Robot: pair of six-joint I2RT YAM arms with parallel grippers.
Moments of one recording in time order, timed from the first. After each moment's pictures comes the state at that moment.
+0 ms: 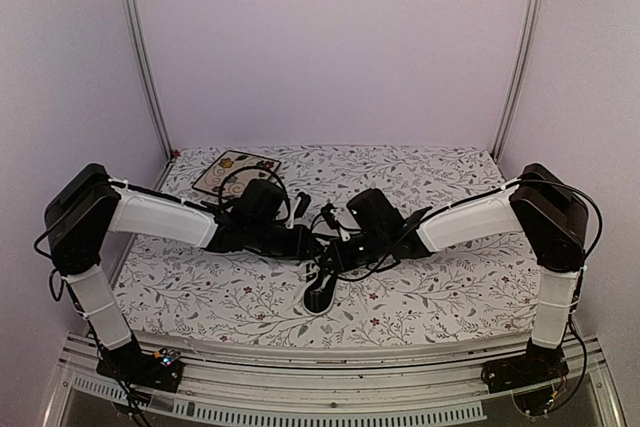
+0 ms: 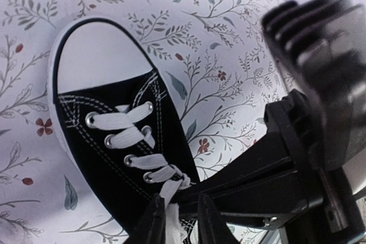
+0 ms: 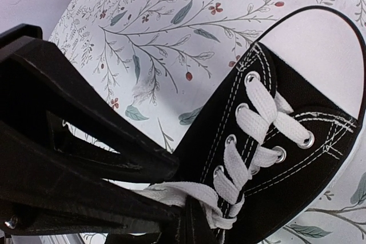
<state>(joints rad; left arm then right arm) -0.80 1.78 0.98 0.09 0.28 -0.62 0.92 1.96 1.14 0.06 -0.27 0.47</state>
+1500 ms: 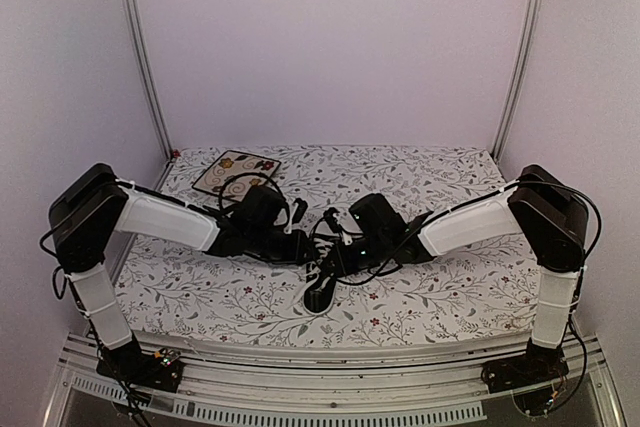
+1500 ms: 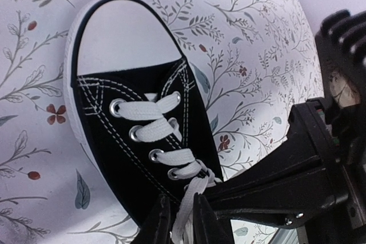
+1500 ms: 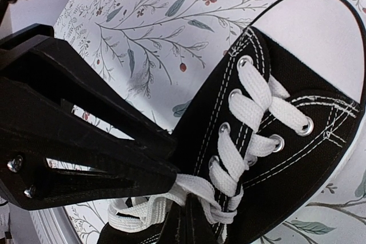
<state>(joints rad) -0.79 1.81 0.94 0.12 0.26 -0.64 0.92 1.96 1.10 0.10 -0.26 0.49</state>
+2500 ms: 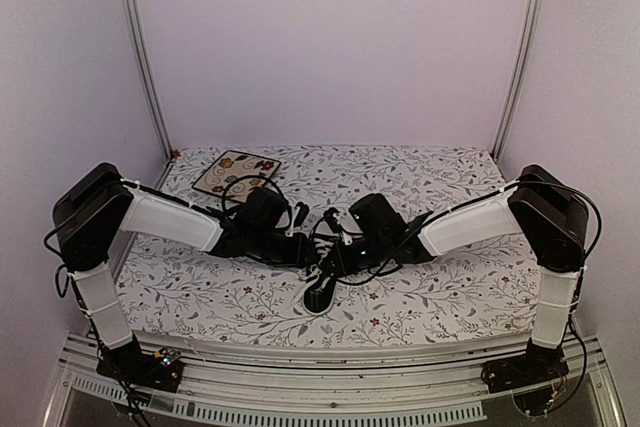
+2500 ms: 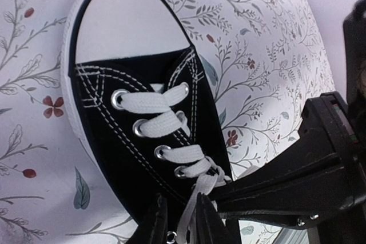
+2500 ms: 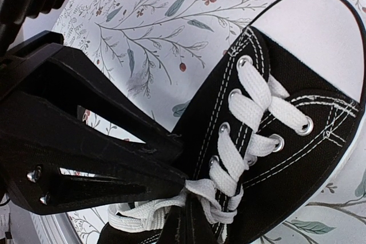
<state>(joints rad) -0.81 1.83 0.95 0.10 0.26 -0.64 0.92 1.96 1.10 0.10 -0.26 0.49</state>
